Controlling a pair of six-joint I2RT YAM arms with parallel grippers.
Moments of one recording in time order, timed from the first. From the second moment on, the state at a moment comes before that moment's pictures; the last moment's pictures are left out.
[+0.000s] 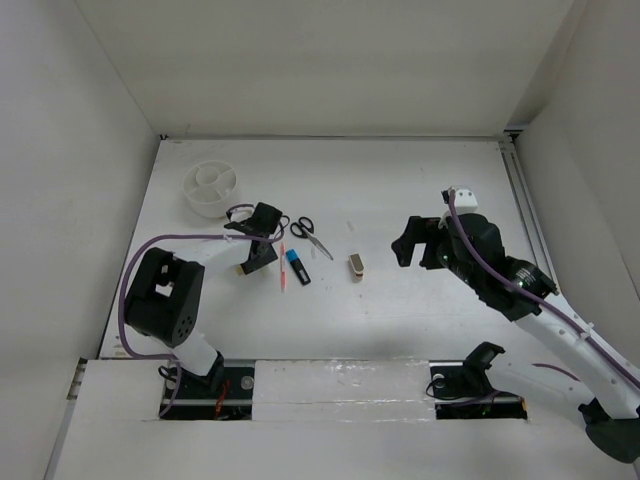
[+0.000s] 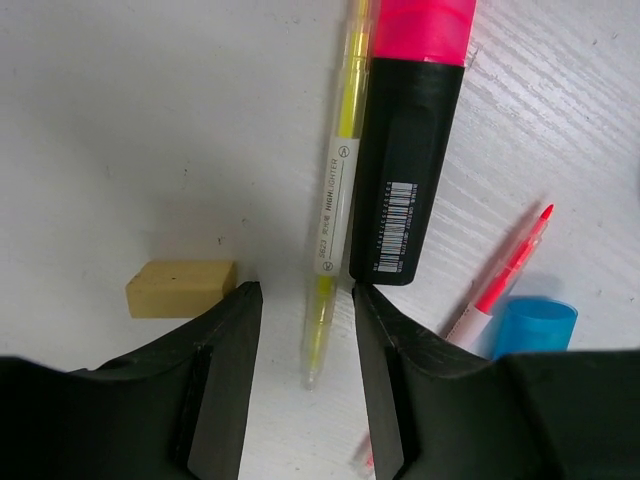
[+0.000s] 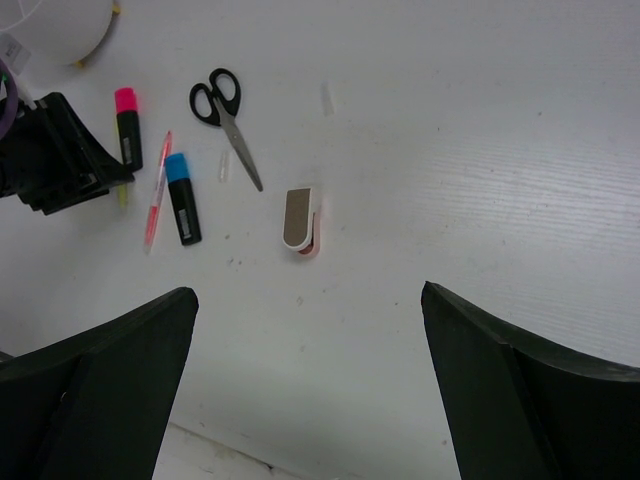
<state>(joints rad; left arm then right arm) -0.43 1.60 0.88 -0.49 -0.38 -0.87 0.68 0.84 0.97 -0.62 0.26 0.49</state>
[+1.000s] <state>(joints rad) -0.44 1.62 0.90 -0.48 -0.38 -0.88 0.68 0.82 0.97 -0.62 0.25 0.49</state>
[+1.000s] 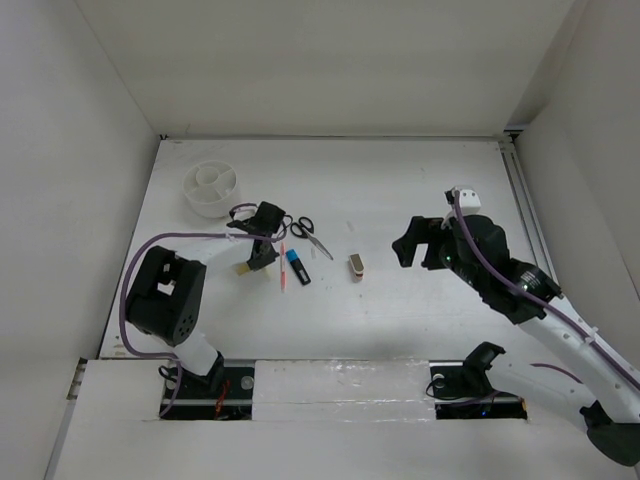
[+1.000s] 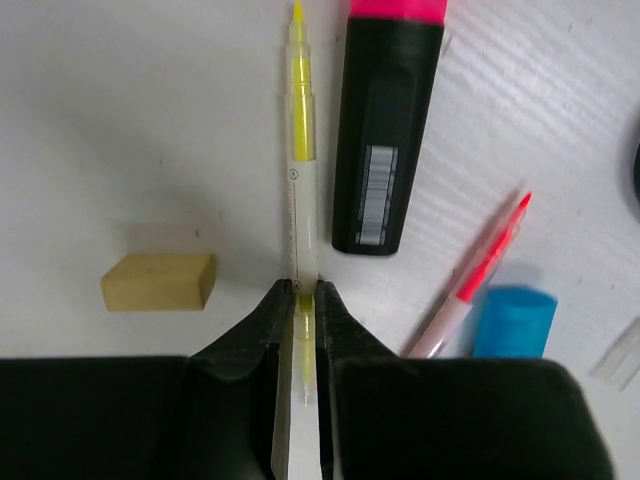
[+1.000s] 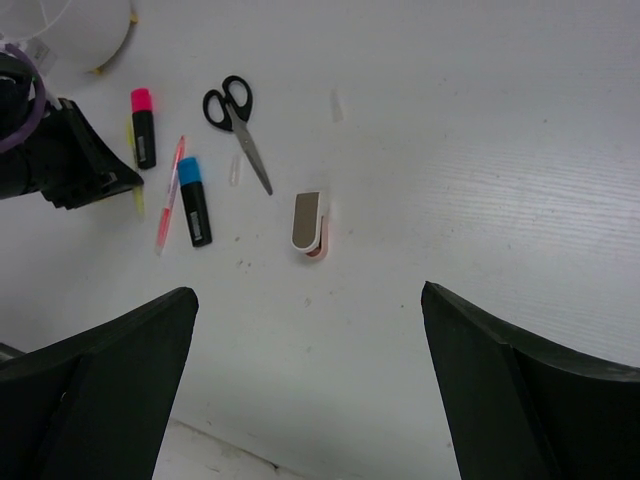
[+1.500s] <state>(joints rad) -0.47 1.32 0.97 -0.65 -0.33 -0.83 0.65 1.15 0.99 -0.49 0.21 0.47</state>
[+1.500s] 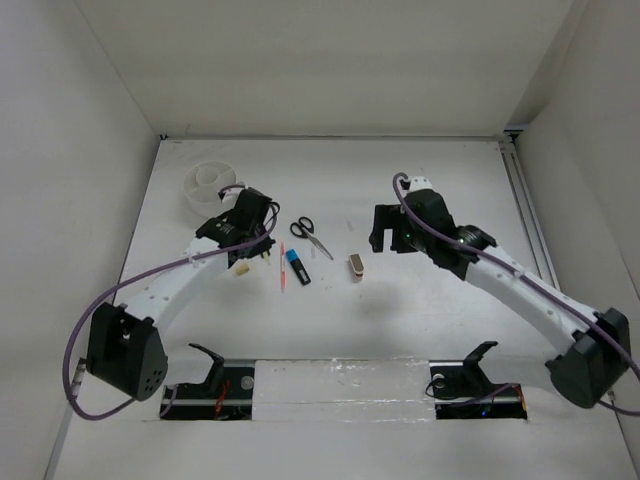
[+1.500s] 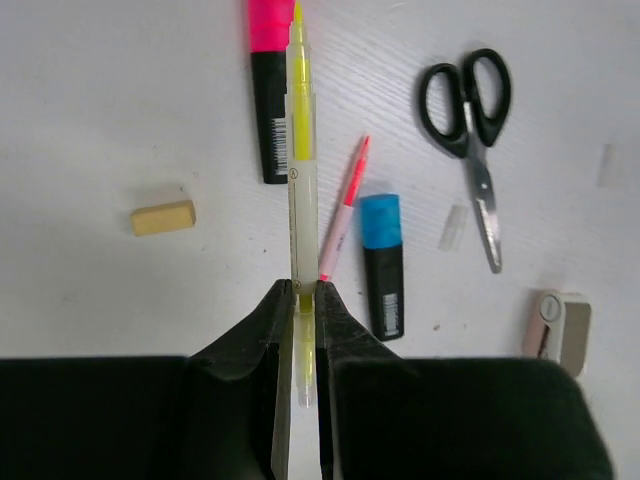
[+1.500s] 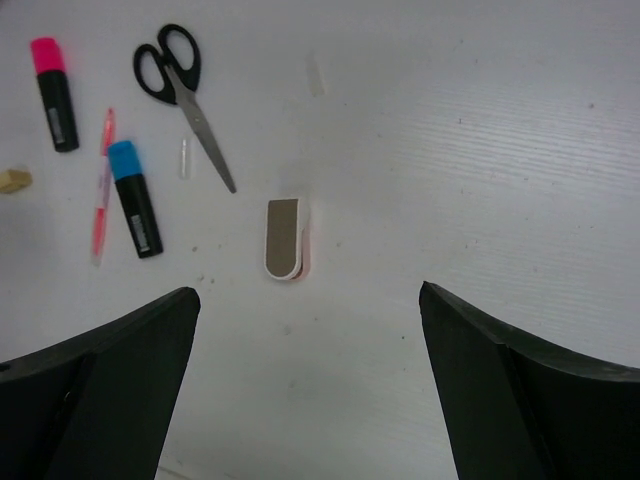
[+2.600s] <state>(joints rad) -0.47 1.00 0.96 -0.68 -0.16 -0.50 0.58 2.17 1.69 -0.58 0.17 0.25</state>
